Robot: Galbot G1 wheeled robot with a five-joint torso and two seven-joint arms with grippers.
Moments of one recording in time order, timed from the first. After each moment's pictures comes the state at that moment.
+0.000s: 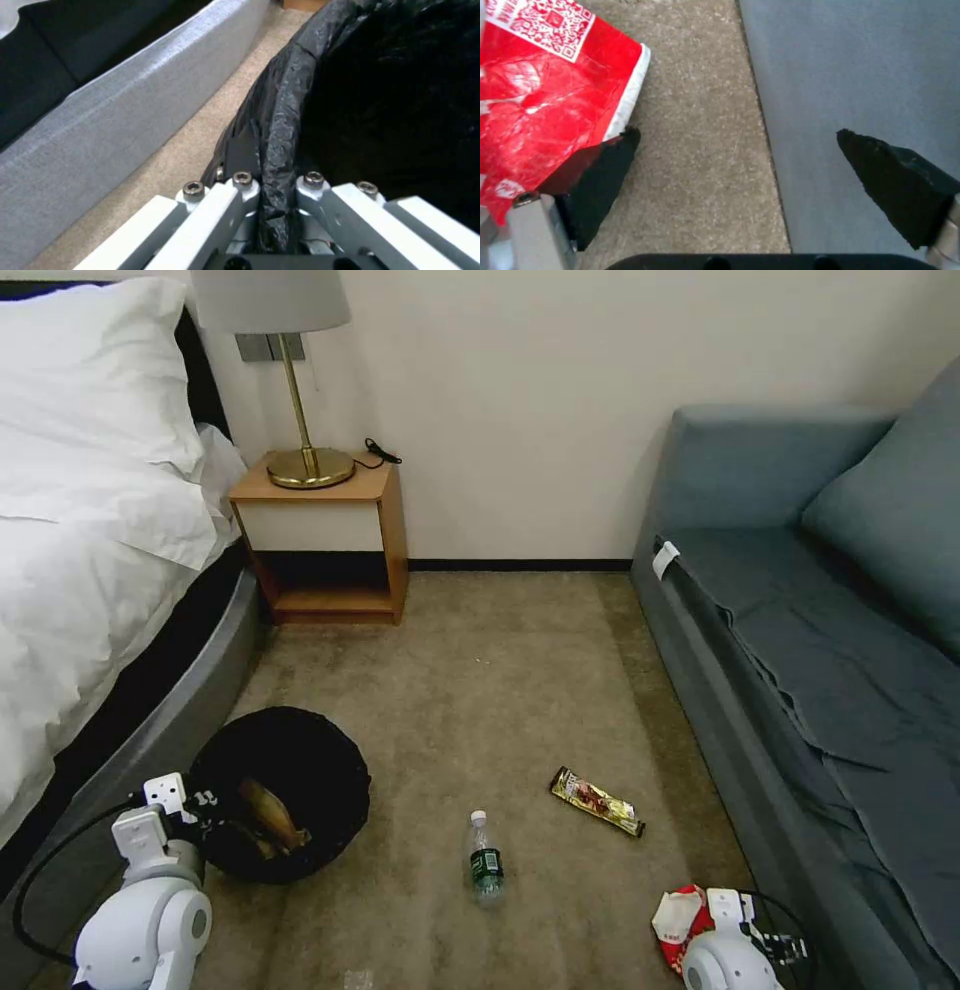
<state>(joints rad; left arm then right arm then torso) 1.48 -1.34 -0.80 -2.03 -0.41 0.55 -0.33 -1.37 1.11 0.26 1.48 0.60 -0.65 0.88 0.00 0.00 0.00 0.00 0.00</state>
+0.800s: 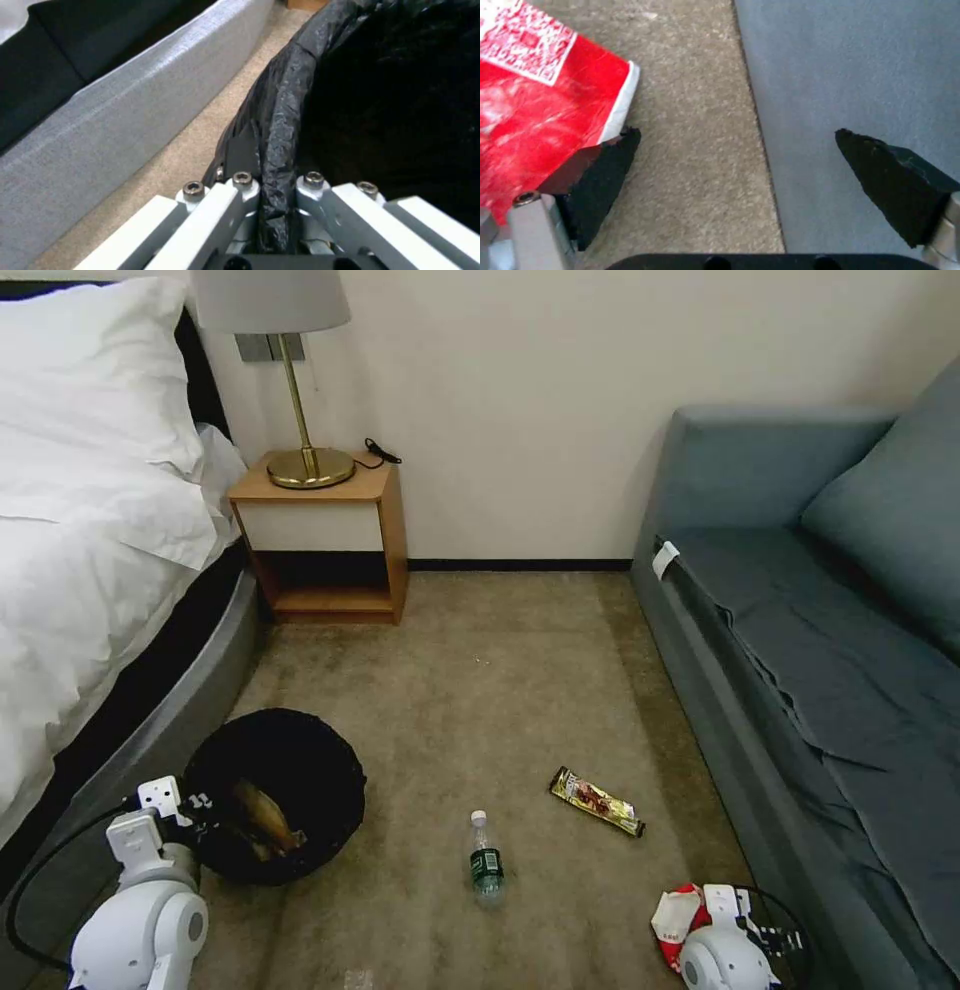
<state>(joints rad) 1.49 -1.34 -0.81 -2.03 -0.40 0.55 -0.33 -1.33 1.10 0.25 1.42 0.57 -0.63 0.85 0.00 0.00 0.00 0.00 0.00</state>
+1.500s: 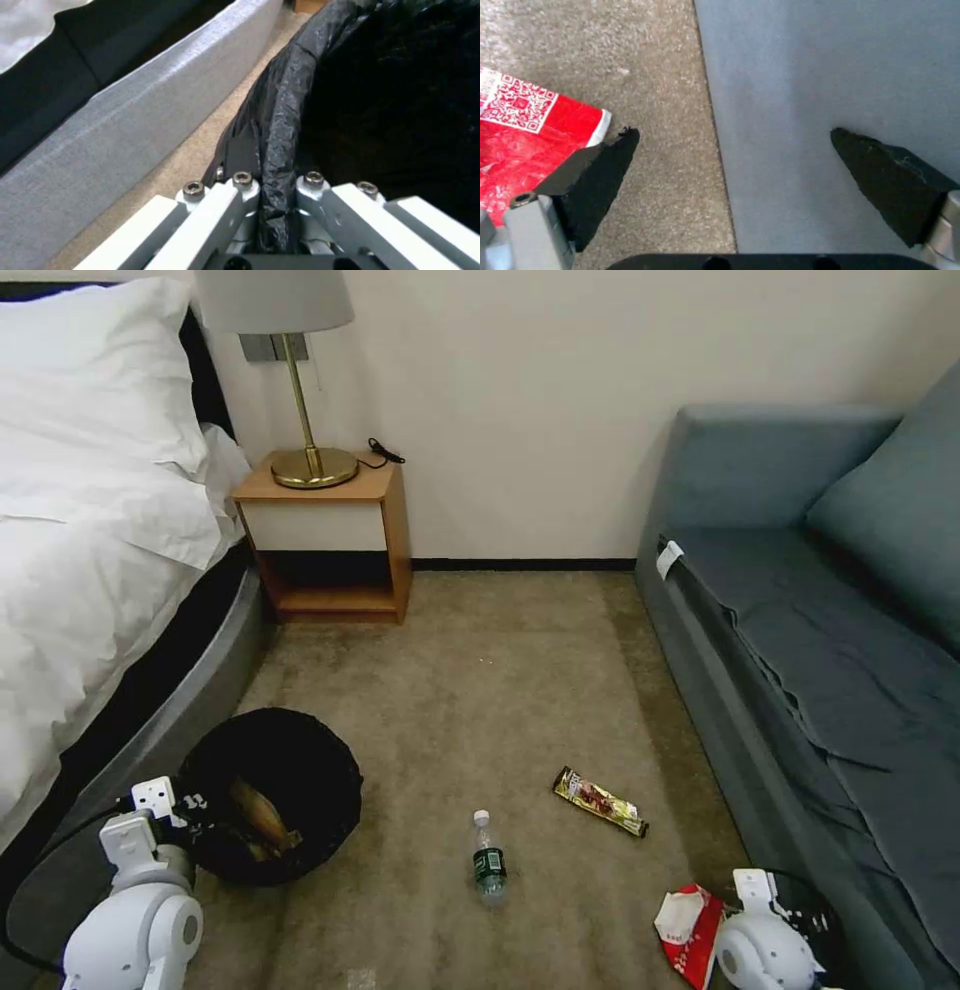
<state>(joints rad) 1.50 -1.34 -0.82 -2.03 -0.41 0.54 -0.32 -1.38 0.97 0.30 1.57 0.66 -0.69 0.80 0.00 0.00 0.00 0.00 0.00</state>
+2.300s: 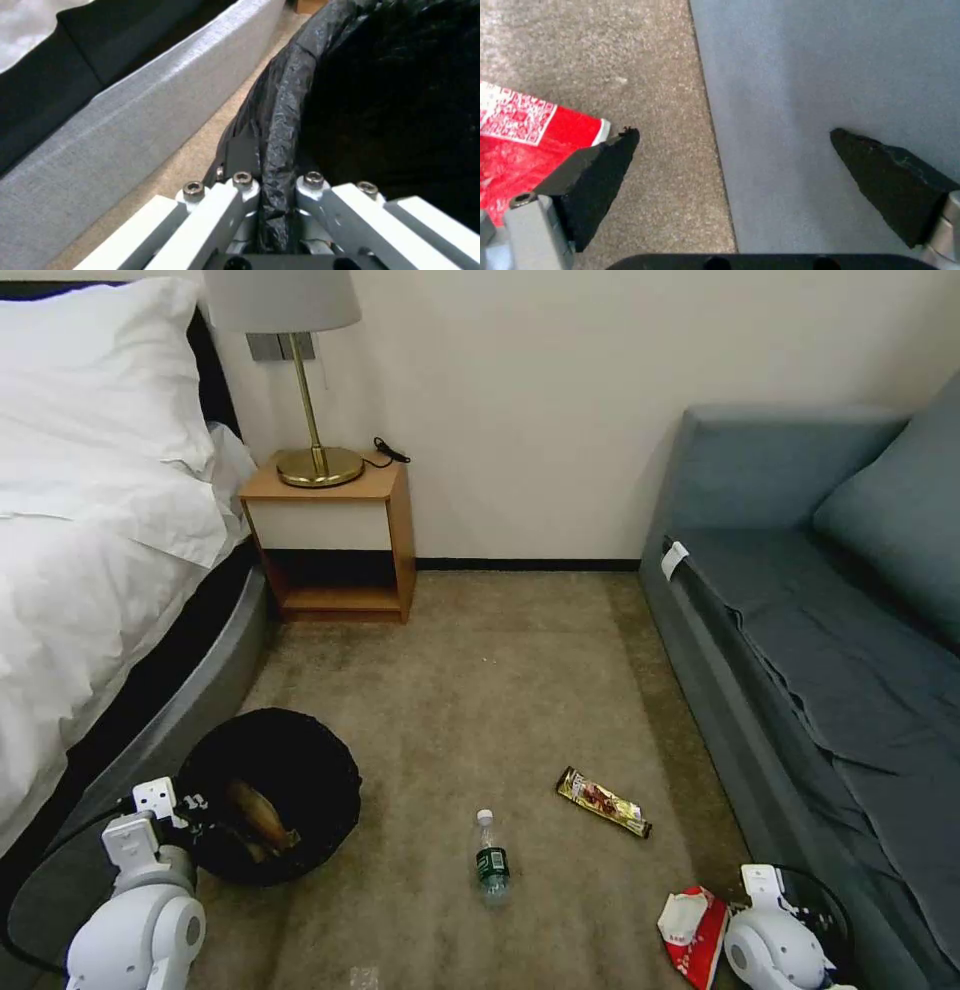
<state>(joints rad) 1.50 -1.34 -0.81 -2.02 -0.39 0.52 -0.32 -1.36 0.98 0.29 1.55 0.67 -0.67 0.83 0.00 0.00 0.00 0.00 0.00</state>
